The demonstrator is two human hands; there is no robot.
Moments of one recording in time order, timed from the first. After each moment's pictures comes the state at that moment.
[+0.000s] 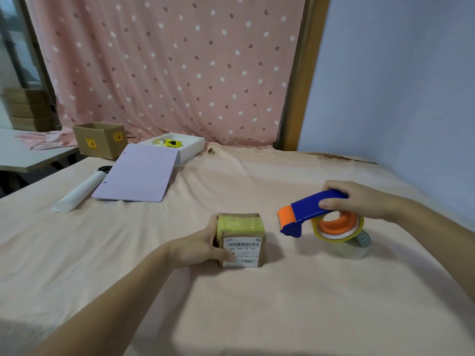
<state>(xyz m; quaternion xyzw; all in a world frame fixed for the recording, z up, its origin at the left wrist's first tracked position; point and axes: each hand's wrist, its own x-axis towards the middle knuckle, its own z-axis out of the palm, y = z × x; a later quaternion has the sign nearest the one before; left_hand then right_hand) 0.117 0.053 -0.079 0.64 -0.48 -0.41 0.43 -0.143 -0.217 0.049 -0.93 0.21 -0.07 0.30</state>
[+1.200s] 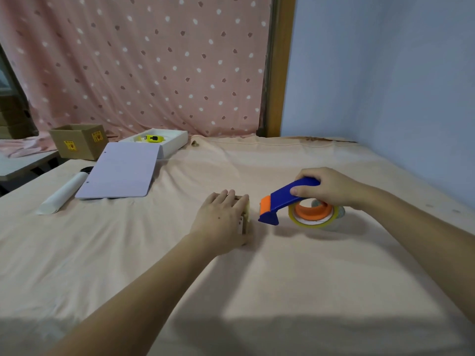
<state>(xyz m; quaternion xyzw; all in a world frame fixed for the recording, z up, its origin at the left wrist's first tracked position) 0.035 0.006 -0.055 0.78 -0.60 0.17 0.04 -0.159 -0.195 0.027 -0.92 0.24 -0.13 0.29</state>
